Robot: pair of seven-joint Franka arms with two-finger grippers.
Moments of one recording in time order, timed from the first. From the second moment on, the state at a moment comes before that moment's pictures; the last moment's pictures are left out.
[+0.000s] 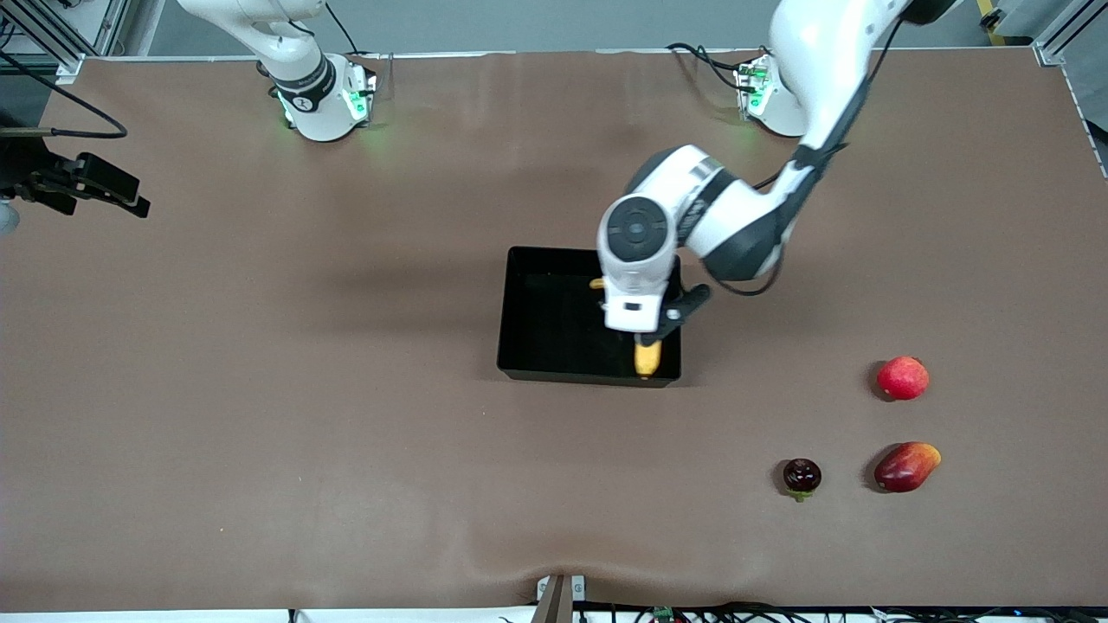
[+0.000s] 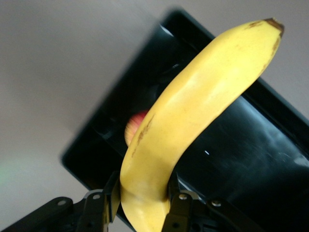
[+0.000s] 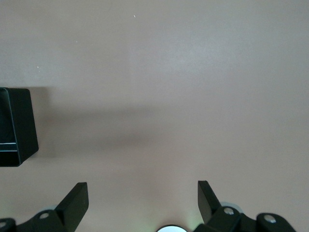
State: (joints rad) left arm -0.42 0.63 -0.36 -1.43 0.18 1.82 -1.45; right arm -0.04 -0.03 0.02 -1.54 0.05 1.44 0.06
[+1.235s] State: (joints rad) left arm -0.55 0.79 -0.36 -1.40 0.16 2.01 -1.58; right arm 0.02 -0.03 0.02 -1.54 -0.01 1.42 0.07
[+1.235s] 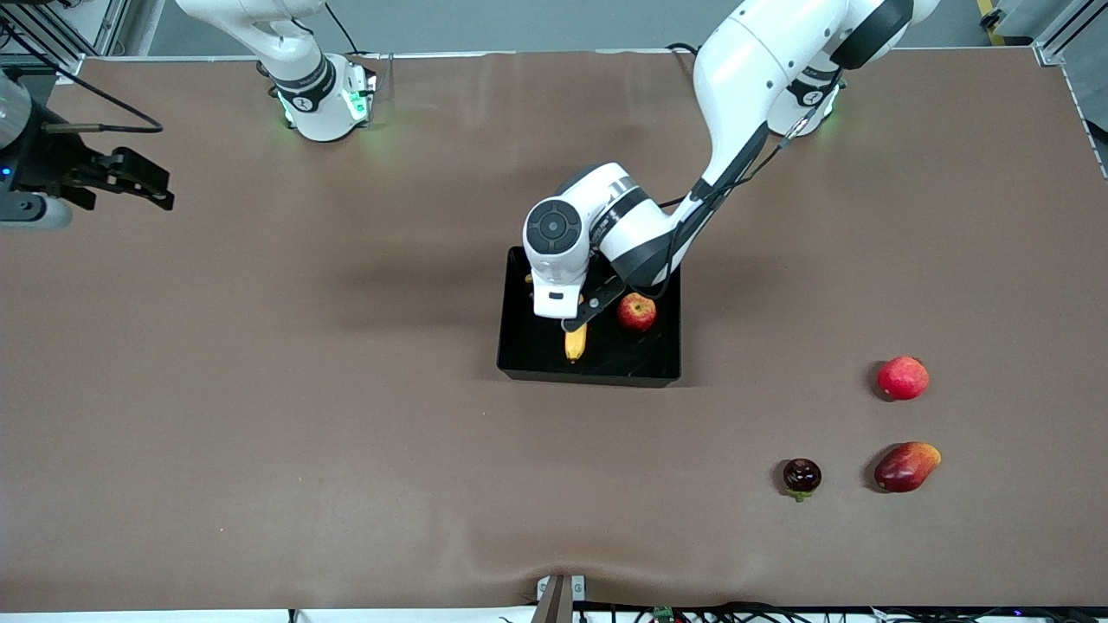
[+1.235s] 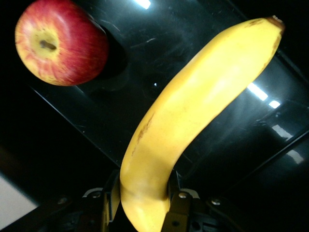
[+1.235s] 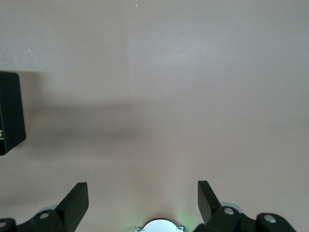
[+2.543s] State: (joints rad) left arm -0.28 0.47 -0.34 -1.33 0.17 1.72 -1.26; right arm -0.01 -0.03 0.03 -1.54 0.02 1.42 0.07
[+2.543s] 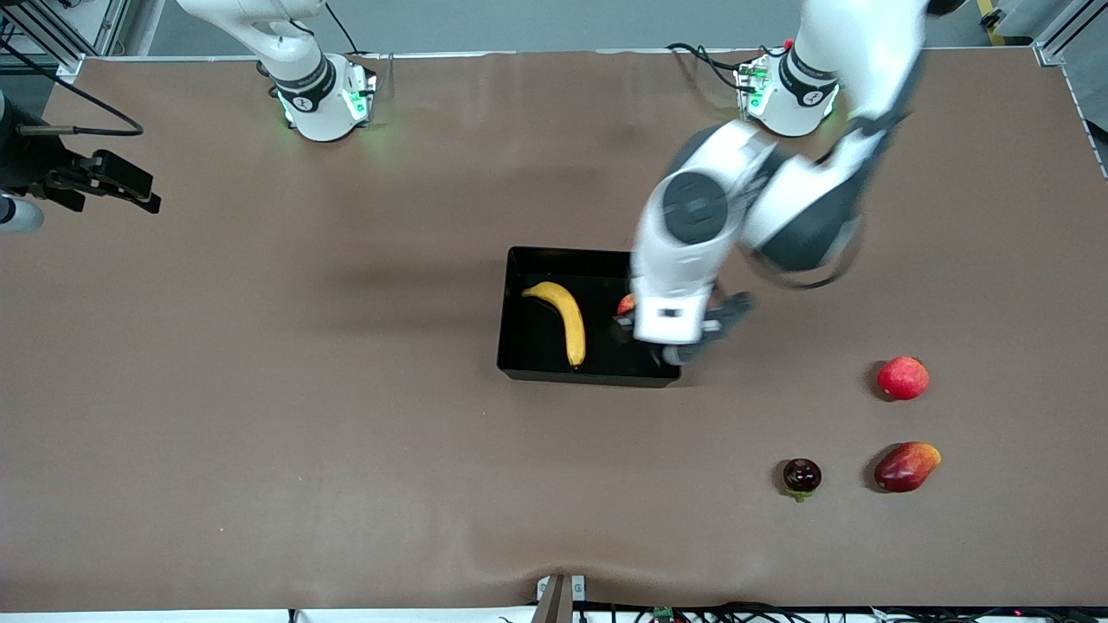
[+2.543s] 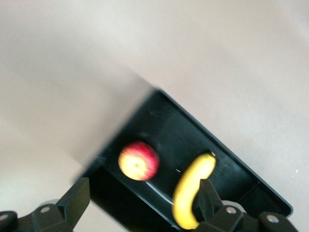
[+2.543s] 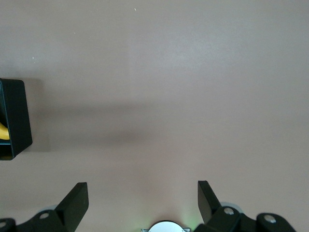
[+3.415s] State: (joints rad) left arm 0.11 0.16 -0.34 -1.36 0.17 1.48 -0.43; right arm -0.01 -0.03 0.02 -1.54 0.02 1.45 0.07
